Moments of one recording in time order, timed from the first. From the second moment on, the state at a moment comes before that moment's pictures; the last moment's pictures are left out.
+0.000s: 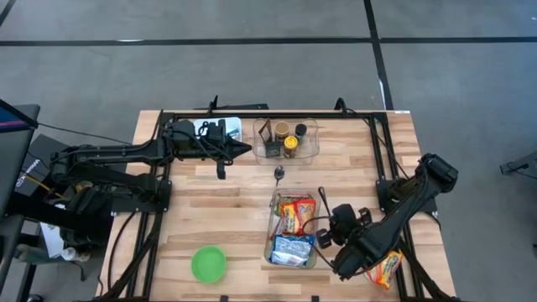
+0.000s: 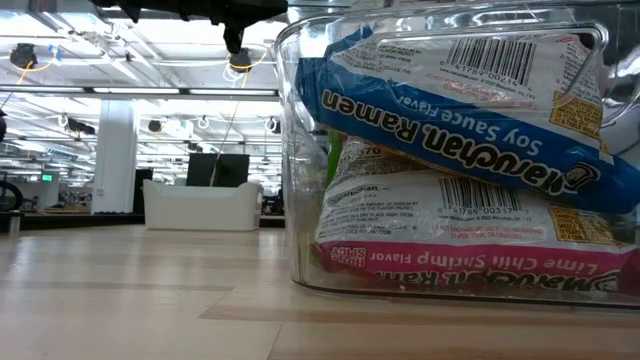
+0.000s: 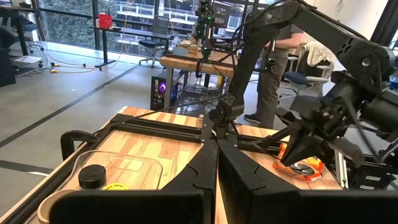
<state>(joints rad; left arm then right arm) 0.21 1.06 0.76 0.26 0.12 -0.11 0.78 1.72 1.35 -1.36 0.65 1.97</state>
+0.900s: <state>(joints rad) 0.21 1.06 0.76 0.26 0.12 -0.11 0.65 1.72 1.37 -0.80 1.00 0.91</state>
